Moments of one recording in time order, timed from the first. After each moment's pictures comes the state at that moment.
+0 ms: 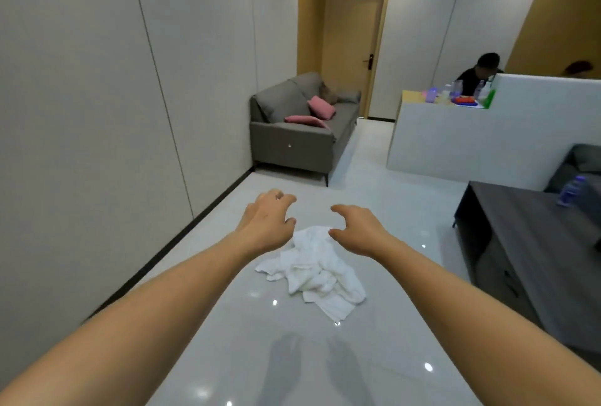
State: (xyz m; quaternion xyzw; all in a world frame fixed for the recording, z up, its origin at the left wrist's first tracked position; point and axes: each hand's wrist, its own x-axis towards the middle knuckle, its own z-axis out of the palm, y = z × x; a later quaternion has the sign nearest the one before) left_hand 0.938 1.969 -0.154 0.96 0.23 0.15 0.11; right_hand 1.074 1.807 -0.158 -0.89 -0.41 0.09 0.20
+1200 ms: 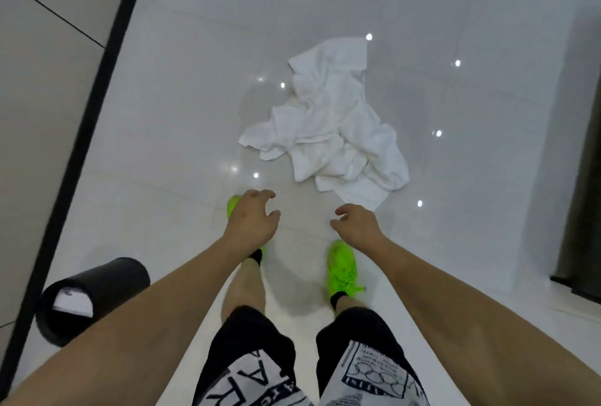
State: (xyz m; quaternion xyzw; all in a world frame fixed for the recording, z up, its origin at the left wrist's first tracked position) left_hand 1.330 2.313 -0.601 0.82 0.40 -0.23 0.34; right_hand 1.461 2.136 -0.628 -0.83 -0.08 0.53 0.17
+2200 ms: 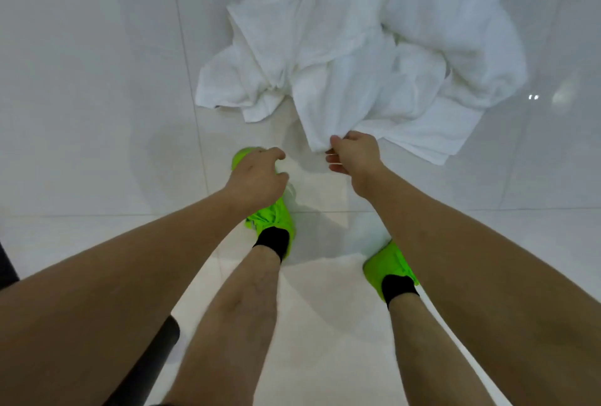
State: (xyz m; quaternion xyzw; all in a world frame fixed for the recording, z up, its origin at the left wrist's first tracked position) left_hand 1.398 2.466 -0.969 0.81 0.24 -0.45 0.30; right_hand 1.479 2.301 -1.002 -0.69 0.37 0.46 0.42
